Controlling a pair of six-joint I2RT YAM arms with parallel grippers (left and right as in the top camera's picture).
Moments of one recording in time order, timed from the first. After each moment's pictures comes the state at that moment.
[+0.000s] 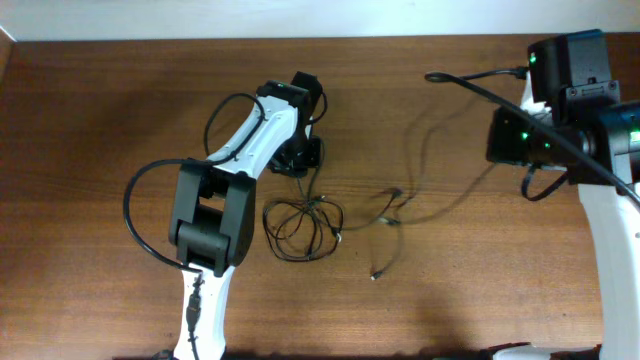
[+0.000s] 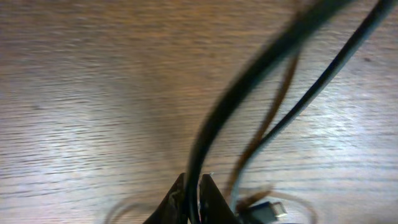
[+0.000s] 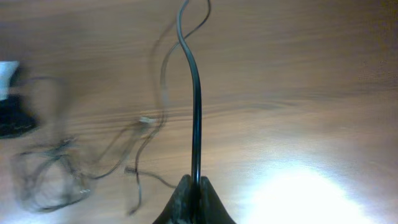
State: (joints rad) left arm -0.36 2.28 1.85 -1.18 0.05 -0.31; right arm 0.17 1.52 1.97 -1.55 0.18 0.30
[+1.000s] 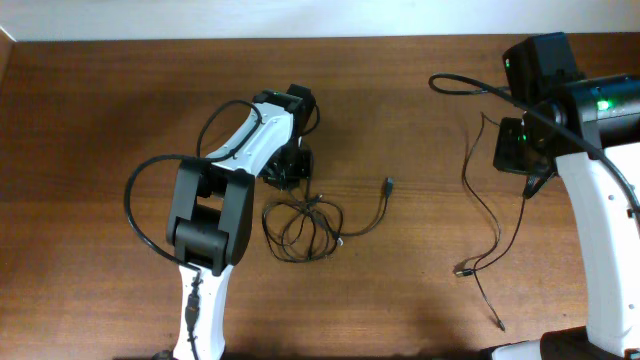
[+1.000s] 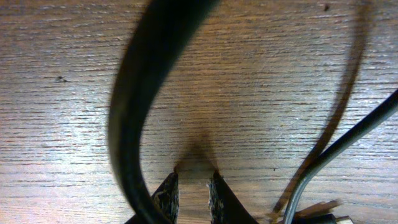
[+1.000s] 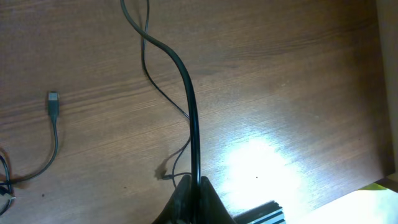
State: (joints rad) left arm -0.34 2.28 1.76 -1.19 -0.02 -0.31; right arm 0.17 1.61 1.97 -1.69 0.35 0.39
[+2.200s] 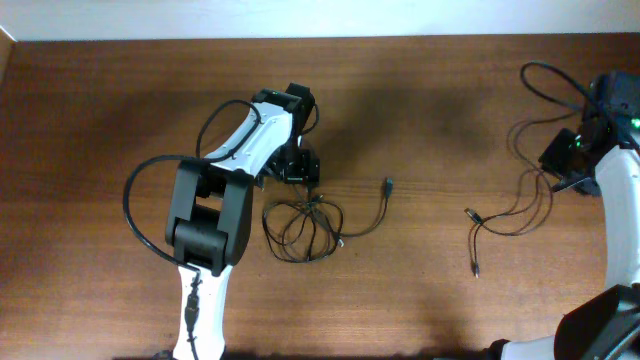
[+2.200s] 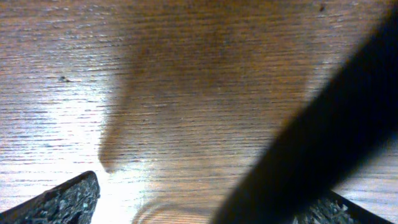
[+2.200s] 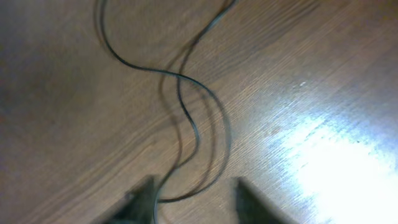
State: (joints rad) left arm -0.34 2.28 1.76 -1.19 -0.02 -0.30; right arm -0.29 1.62 1.43 -1.07 0.17 0.39
